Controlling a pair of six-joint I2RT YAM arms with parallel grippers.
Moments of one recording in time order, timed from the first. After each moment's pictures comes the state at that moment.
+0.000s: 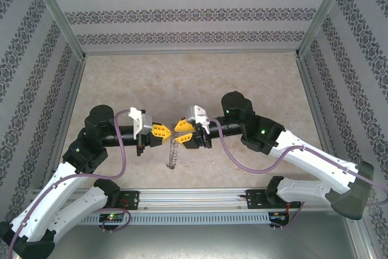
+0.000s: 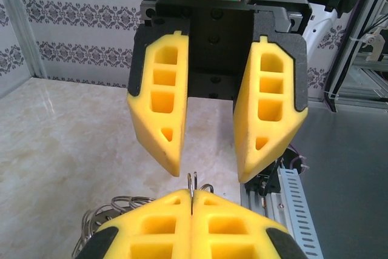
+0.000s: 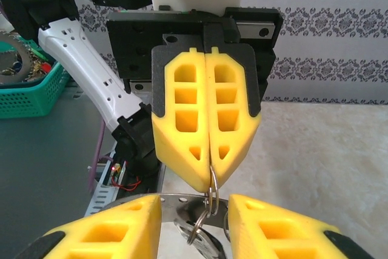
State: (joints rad) left arm -0.51 0.69 0.81 -0.35 0.86 0.15; right arm 0.93 1.11 1.05 -0.23 -0.68 -0.19
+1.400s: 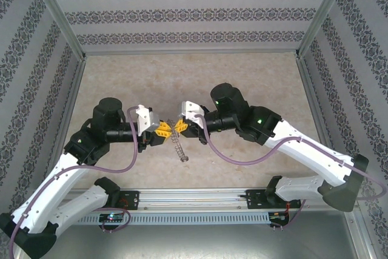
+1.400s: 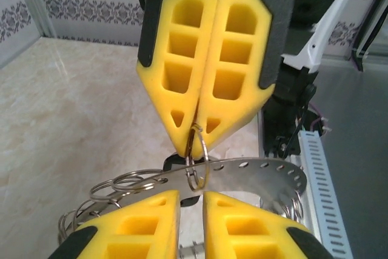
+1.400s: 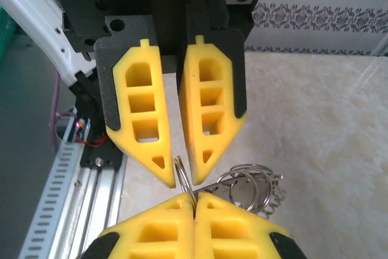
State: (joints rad) left arm -0.51 0.80 0.93 -0.59 0.78 0.34; right arm 0.94 1.23 1.28 -0.58 -0.51 -0.35
